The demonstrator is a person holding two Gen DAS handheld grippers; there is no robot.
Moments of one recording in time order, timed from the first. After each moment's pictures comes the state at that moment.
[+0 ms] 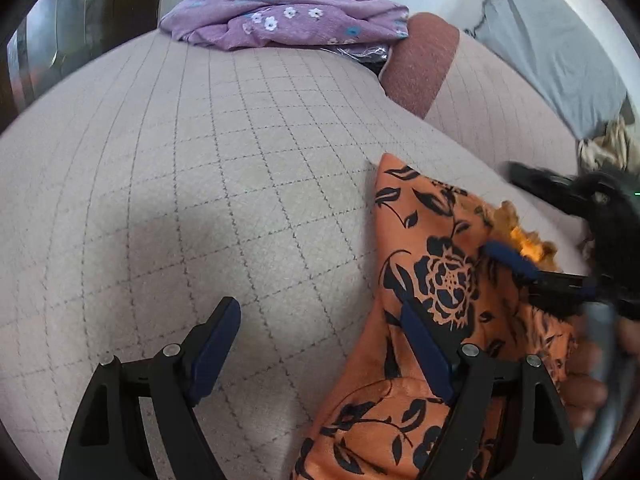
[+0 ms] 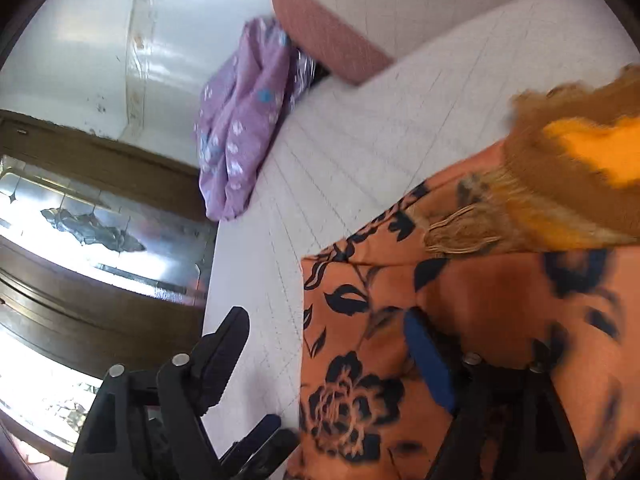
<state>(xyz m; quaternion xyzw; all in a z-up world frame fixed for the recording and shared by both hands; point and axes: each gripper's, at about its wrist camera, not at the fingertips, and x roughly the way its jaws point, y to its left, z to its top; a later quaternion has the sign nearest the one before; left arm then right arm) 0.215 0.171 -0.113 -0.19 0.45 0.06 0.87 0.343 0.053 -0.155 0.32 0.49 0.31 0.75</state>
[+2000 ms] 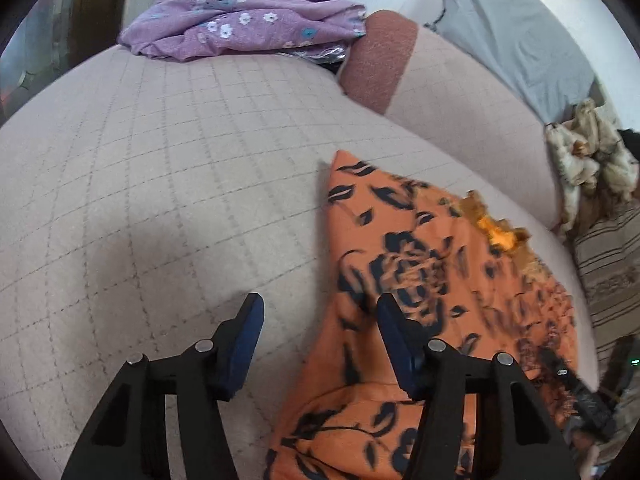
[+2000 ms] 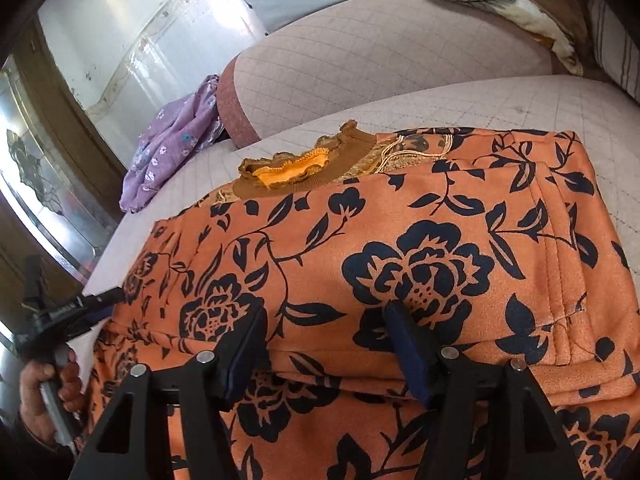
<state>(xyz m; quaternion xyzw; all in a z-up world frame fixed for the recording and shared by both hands) 0.219 0.159 -0.109 -0.19 0.43 -0.02 0.88 0.209 -0.140 -0.164 0.16 0.40 0.17 0.89</state>
